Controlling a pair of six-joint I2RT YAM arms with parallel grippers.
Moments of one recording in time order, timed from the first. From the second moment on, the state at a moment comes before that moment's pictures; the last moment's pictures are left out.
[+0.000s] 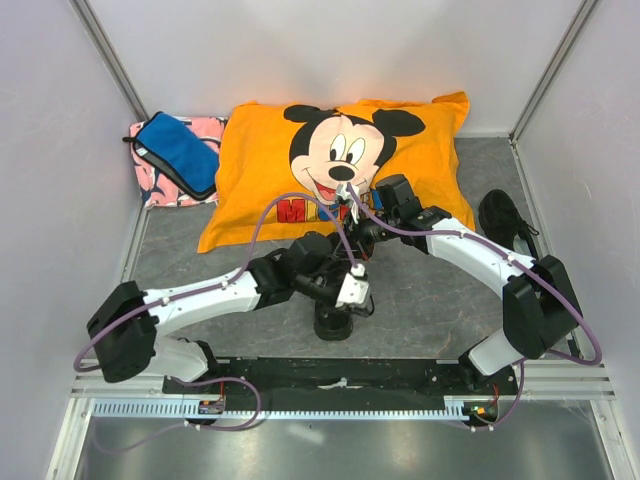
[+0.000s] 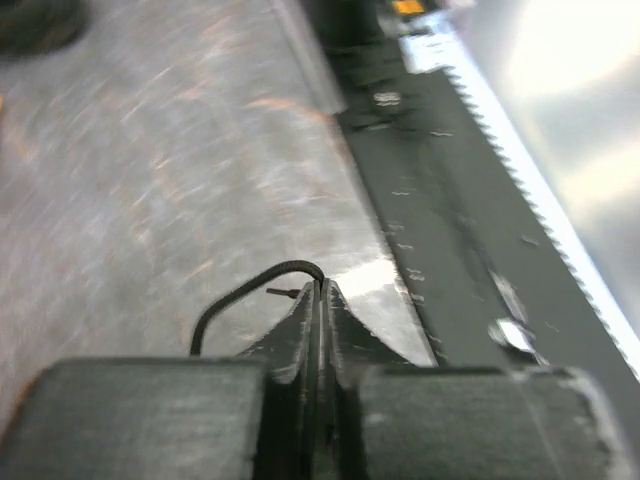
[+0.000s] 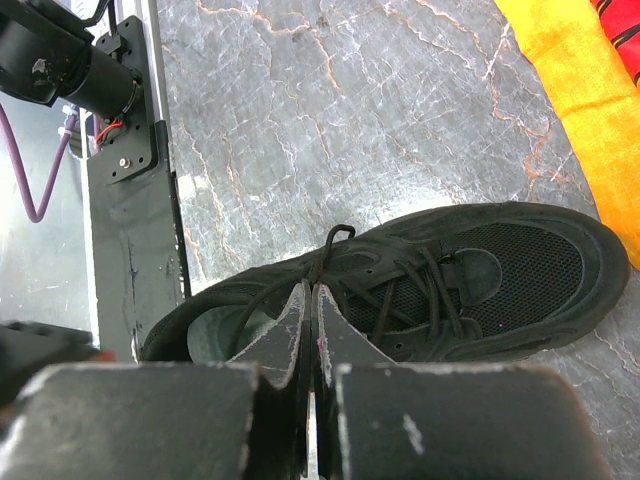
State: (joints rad) left arm -0.99 1.34 0.85 -0.10 0.82 0.59; right arm 0.56 1.54 1.09 -0.28 -0.83 -0.14
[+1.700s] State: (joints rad) left arm -0.56 1.32 0.79 -0.02 0.76 0.40; right arm 0.56 1.51 1.09 -0.27 -0.84 -0.14
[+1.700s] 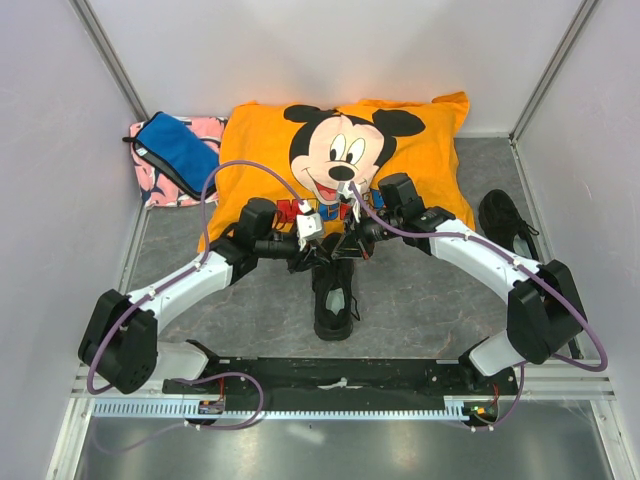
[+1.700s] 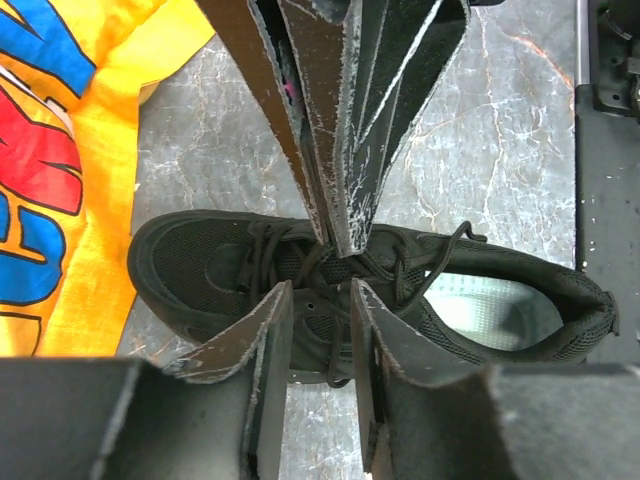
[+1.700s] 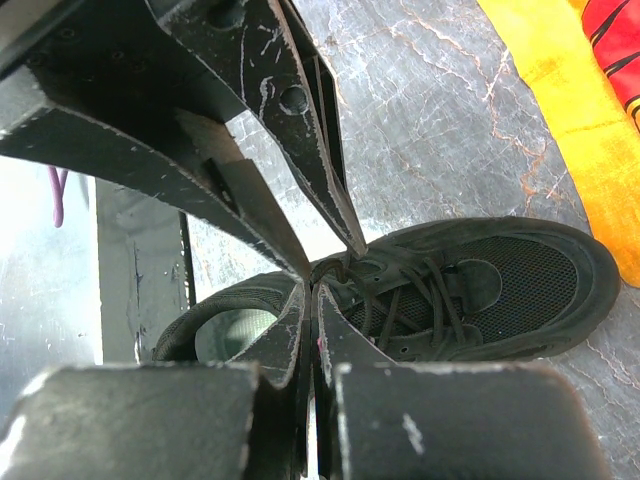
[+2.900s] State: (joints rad) left arm -0.55 1.27 0.81 -0.04 0.83 0.40; right arm 0.57 1.50 1.06 -0.26 -0.86 -0.20
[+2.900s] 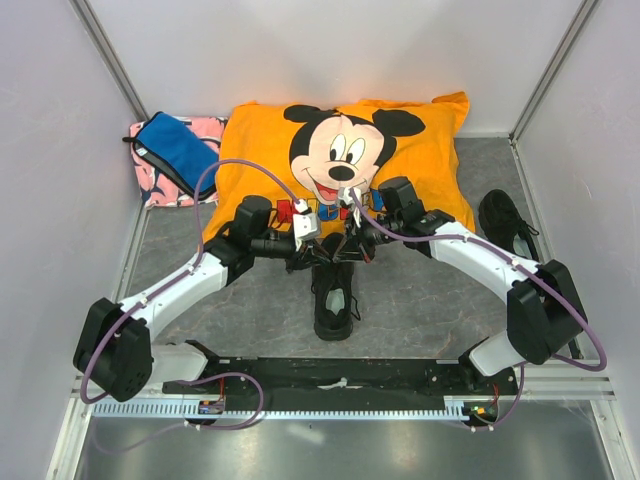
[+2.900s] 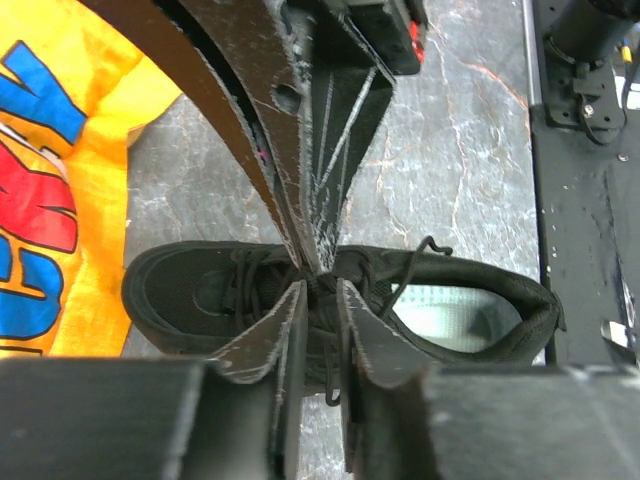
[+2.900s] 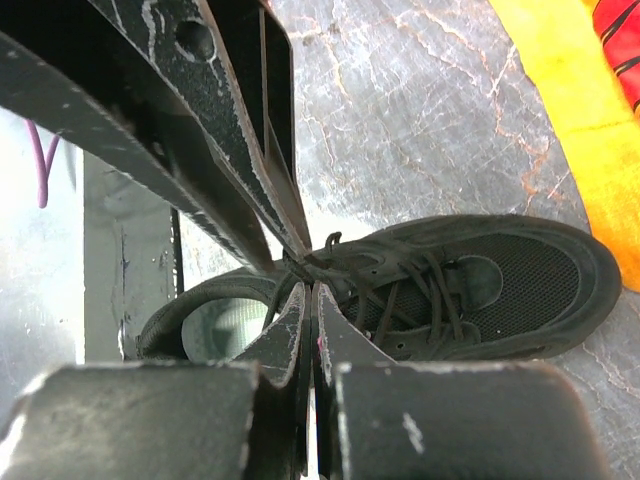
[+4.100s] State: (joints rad) left arm -0.52 1.26 0.78 0.04 0.89 0.26; right arm 0.56 1.39 0.82 0.03 -0.86 -0.14
